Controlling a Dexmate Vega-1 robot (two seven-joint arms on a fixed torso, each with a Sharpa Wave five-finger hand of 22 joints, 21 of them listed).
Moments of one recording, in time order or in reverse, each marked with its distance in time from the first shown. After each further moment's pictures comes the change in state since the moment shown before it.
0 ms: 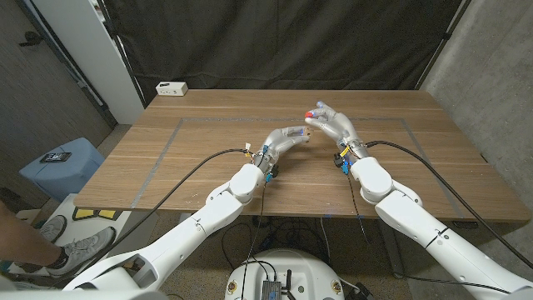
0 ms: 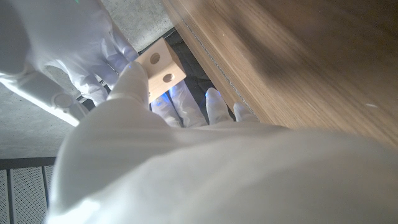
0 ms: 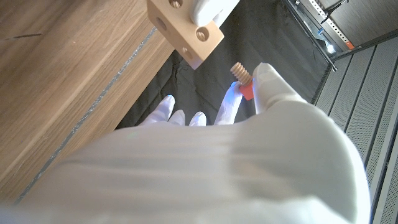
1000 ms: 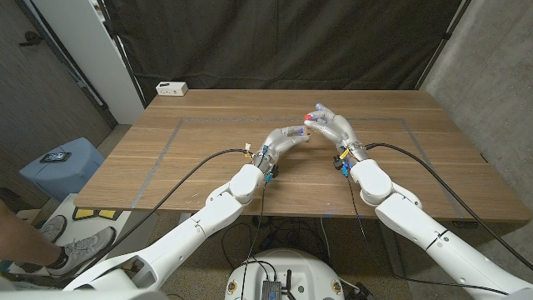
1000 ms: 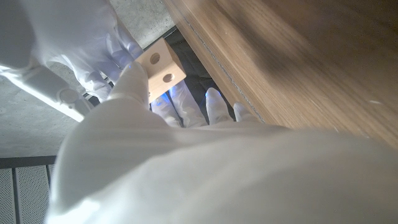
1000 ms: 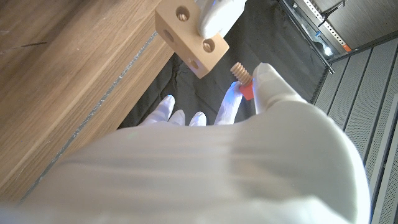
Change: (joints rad) left arm 0.008 0.003 -0.002 -0.011 0.011 -0.008 0.009; left_hand 0.000 0.000 -0.003 0.003 0.000 0.000 0.000 -0.001 -0.001 0.000 0.000 0.000 0.000 0.000 0.000 0.000 0.000 0.000 0.000 0.000 0.000; right arm -0.006 0.001 -0.005 0.013 -0.006 0.023 0.008; right_hand 0.000 0.000 -0.004 0.004 0.000 0.000 0.000 0.000 -0.005 -0.006 -0.006 0.000 0.000 0.000 0.000 0.000 0.005 0.000 0.000 0.000 0.000
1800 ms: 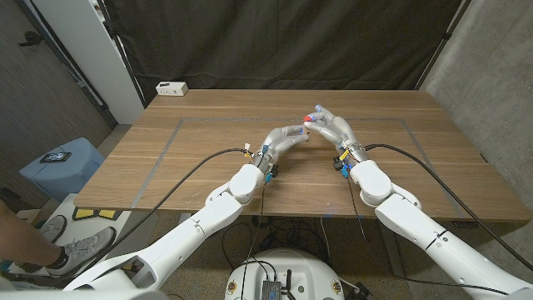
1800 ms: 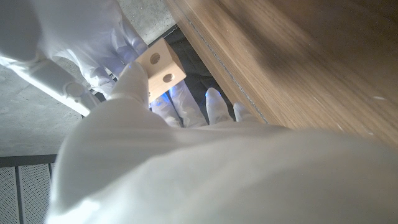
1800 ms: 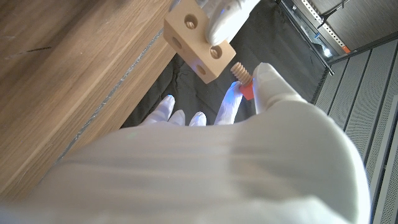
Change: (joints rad) left arm 0.001 0.001 -0.003 -0.001 0.003 -0.007 0.002; left_hand 0.000 0.000 0.000 0.000 0.000 0.000 0.000 -0.001 0.001 0.000 0.000 0.000 0.000 0.000 0.000 0.000 0.000 0.000 0.000 0.000 0.000; right arm 0.003 0.003 -0.003 0.019 0.000 0.015 0.008; right_hand 0.000 0.000 -0.004 -0.005 0.000 -0.004 -0.004 0.008 0.000 0.000 0.000 0.000 0.000 0.000 0.000 0.000 0.000 0.000 0.000 0.000 0.000
